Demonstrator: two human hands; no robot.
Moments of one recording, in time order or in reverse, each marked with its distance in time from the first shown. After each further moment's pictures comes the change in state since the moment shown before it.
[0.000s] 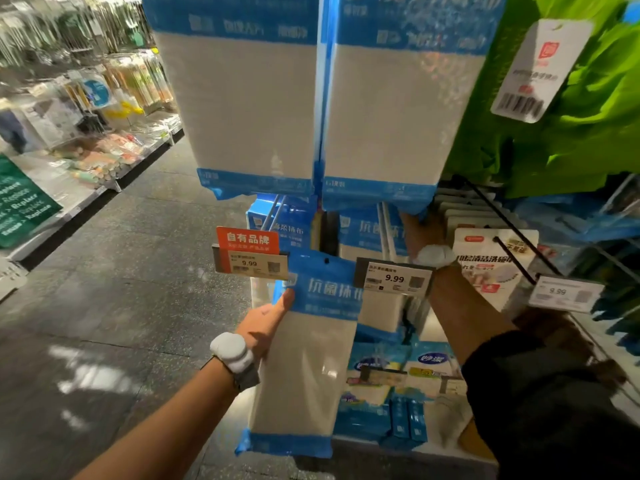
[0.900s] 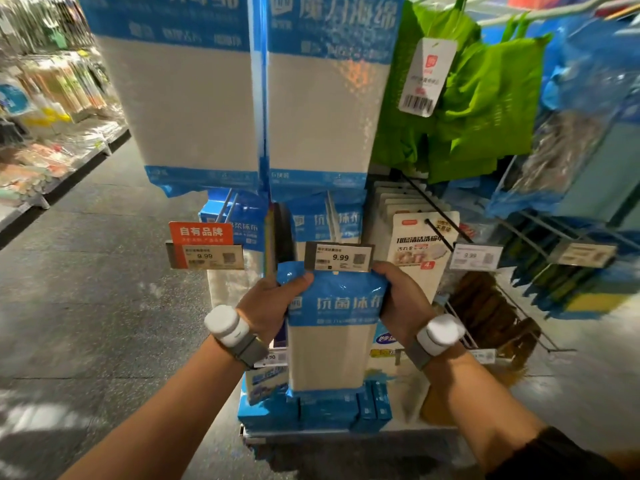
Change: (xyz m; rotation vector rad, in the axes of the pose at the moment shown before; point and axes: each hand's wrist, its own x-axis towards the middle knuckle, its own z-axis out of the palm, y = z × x) left_hand -0.056 0.067 0.082 -0.330 -0.312 0.151; right_hand -0.133 0.030 -0.065 0.570 -0.317 0.342
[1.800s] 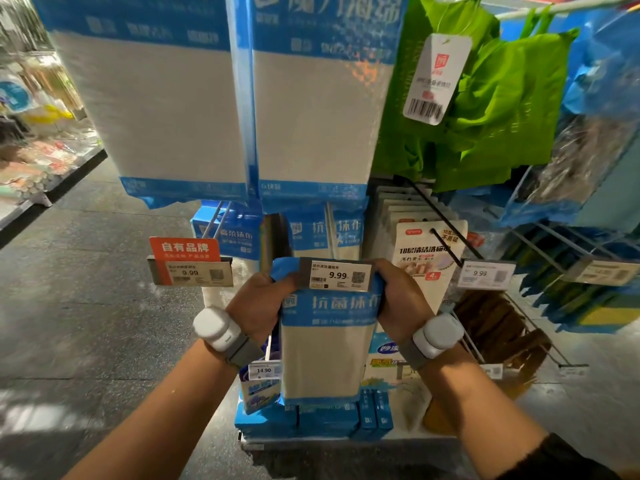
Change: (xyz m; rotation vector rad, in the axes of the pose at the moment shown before) left_hand 0.013 0.023 0.008 -0.035 -0.045 0.120; right_hand 0.028 -0.015 0.006 -0.060 0.033 -0.028
